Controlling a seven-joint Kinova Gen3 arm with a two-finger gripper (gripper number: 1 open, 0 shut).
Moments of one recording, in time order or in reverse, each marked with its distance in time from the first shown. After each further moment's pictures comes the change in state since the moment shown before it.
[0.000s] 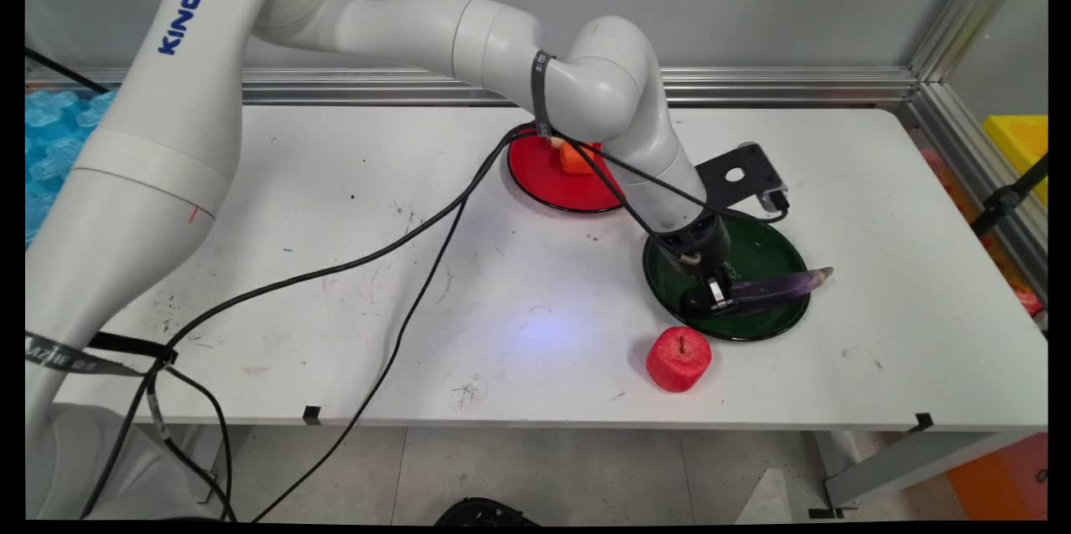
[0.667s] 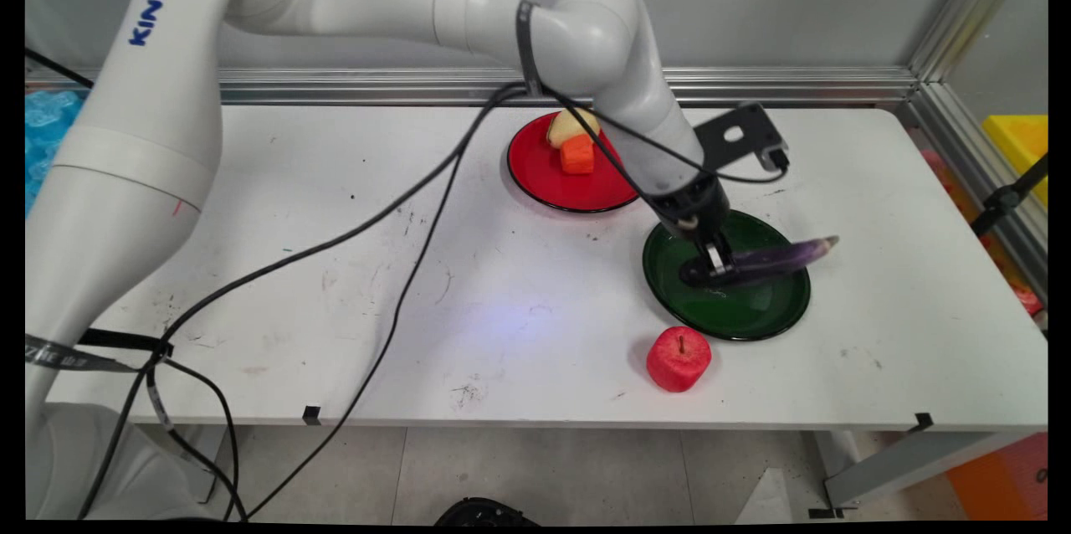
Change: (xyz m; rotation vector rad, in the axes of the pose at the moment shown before) arm 0.012 -0.015 -0.042 0.012 0.021 0.024
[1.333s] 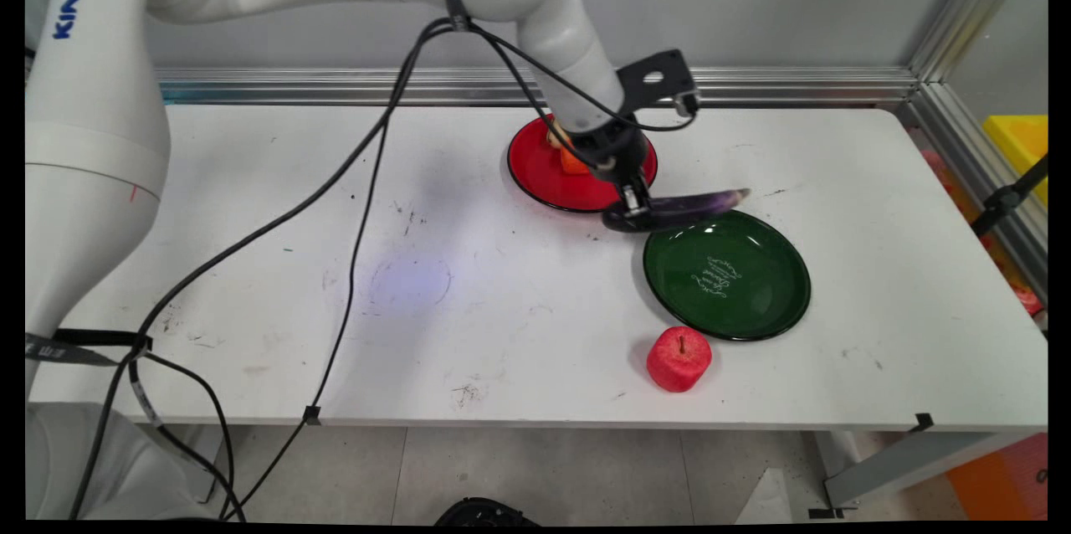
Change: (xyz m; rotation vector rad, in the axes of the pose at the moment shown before) arm -0.044 -0.058 -0.064 0.089 -0.098 0.030
